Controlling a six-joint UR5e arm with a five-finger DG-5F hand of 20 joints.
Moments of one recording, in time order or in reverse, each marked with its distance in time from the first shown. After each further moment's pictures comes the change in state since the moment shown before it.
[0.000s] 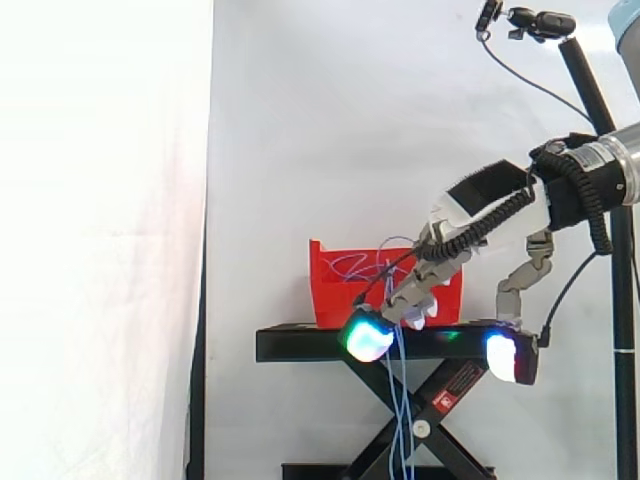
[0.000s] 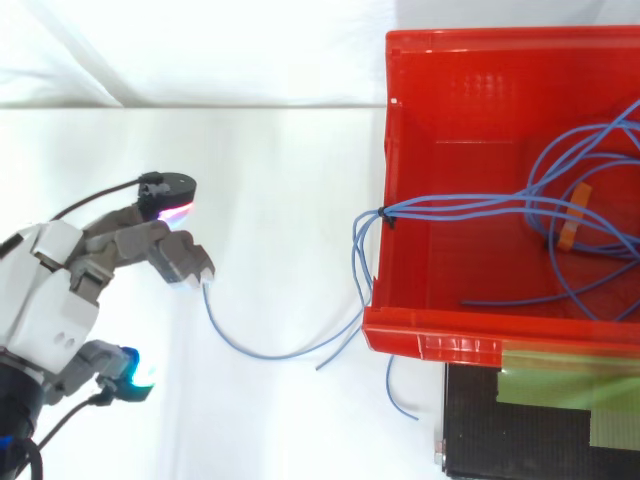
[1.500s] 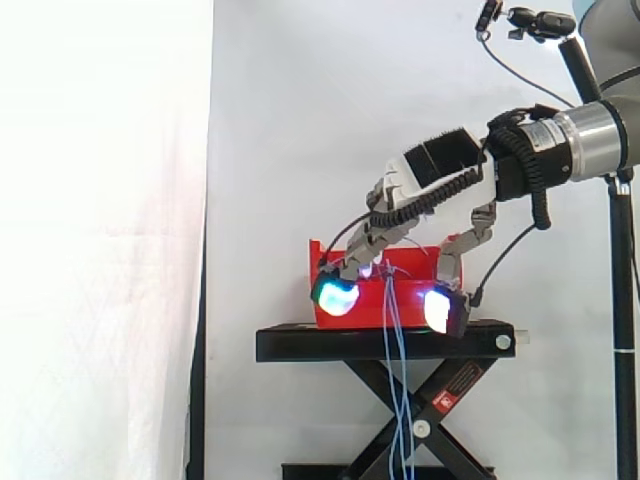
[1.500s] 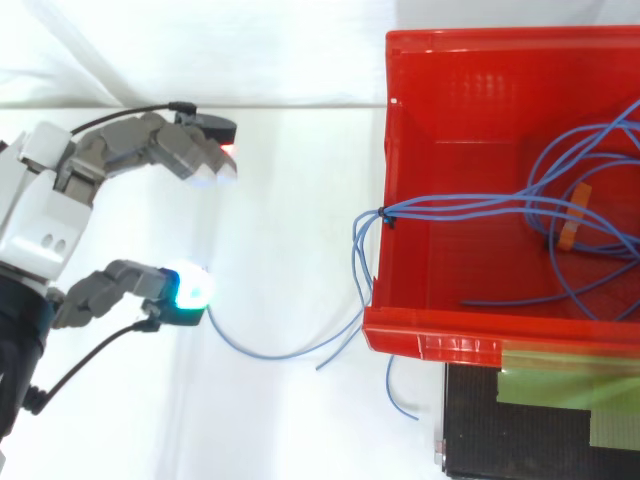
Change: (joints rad) arm -0.041 -0.081 0.190 -0.019 -0.025 -0.258
